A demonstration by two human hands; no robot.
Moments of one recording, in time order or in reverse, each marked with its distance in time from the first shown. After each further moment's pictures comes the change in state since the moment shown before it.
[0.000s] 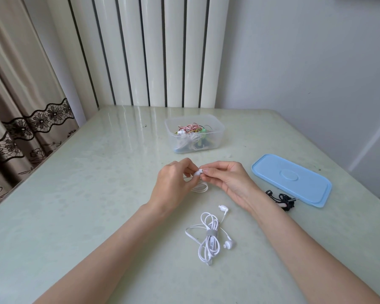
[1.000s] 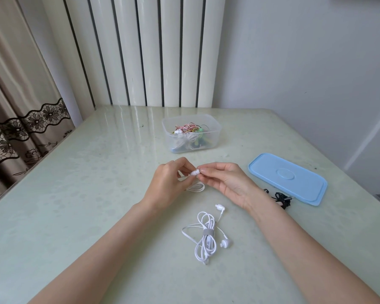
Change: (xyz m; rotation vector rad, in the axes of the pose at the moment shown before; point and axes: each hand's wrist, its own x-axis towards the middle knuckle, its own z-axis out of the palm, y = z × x) left_hand 0.002 -0.012 -0.003 -0.130 -0.084 0.033; right_hand -0.003 -0.002 0.000 0.054 -0.009 0.099
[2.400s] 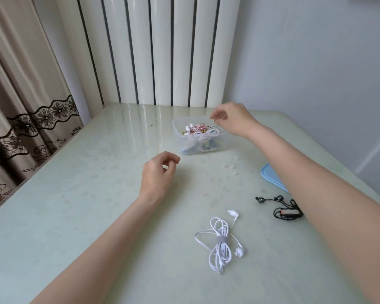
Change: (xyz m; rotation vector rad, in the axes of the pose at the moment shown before) left_hand 0.021 -0.032 -0.030 -0.057 0.287 -0.290; right_hand 0.108 -0.101 0.025 -1.440 0.161 -0.489
